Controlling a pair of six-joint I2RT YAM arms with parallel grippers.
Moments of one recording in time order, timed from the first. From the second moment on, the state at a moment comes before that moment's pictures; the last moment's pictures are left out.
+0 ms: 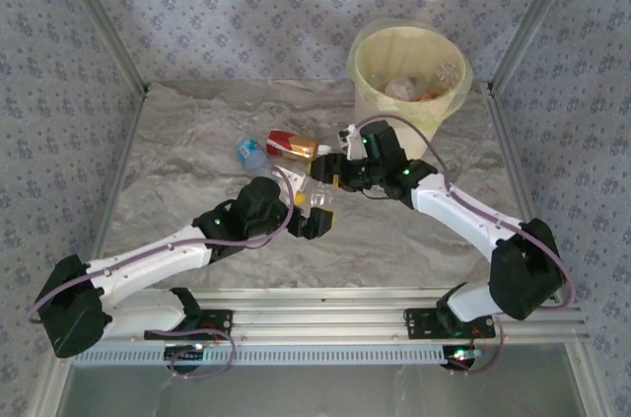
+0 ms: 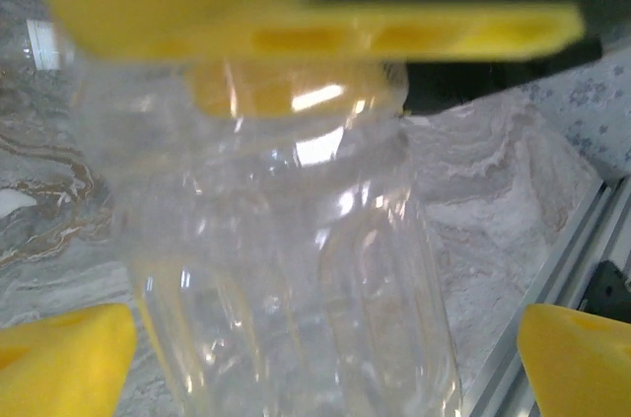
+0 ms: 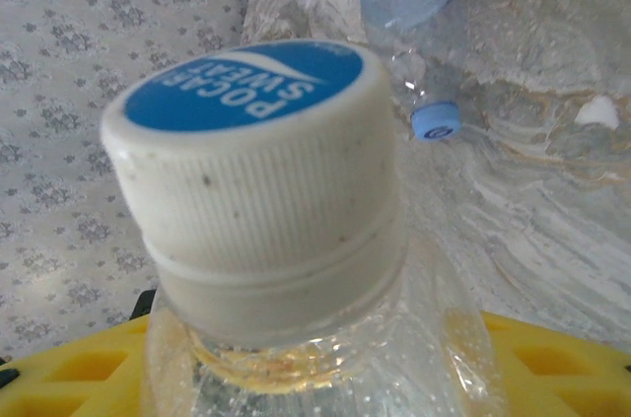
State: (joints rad) left arm -0.93 1.14 0.72 -0.06 0.08 -0.45; right arm 0.58 1.41 1.06 -0.24 -0.55 0.75
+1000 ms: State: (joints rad) left arm -0.69 1.00 0.92 -0.48 0.01 -0.53; right arm 0.21 1.82 2.17 -0.66 -0.22 0.32
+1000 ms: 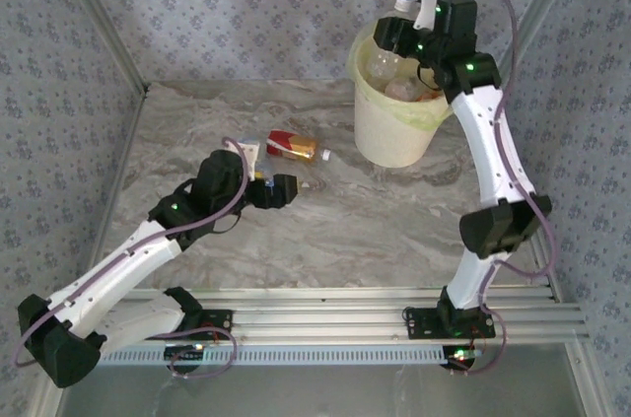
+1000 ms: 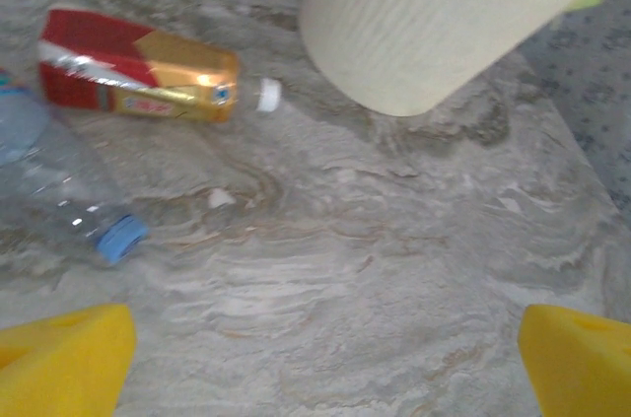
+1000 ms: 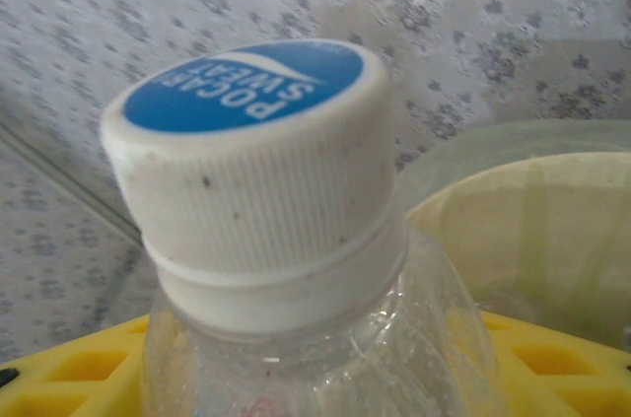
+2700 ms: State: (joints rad) left arm -0.41 1.77 1.07 -0.39 0.10 -0.68; right arm 0.46 1.32 1.57 -0.65 -0.07 0.19
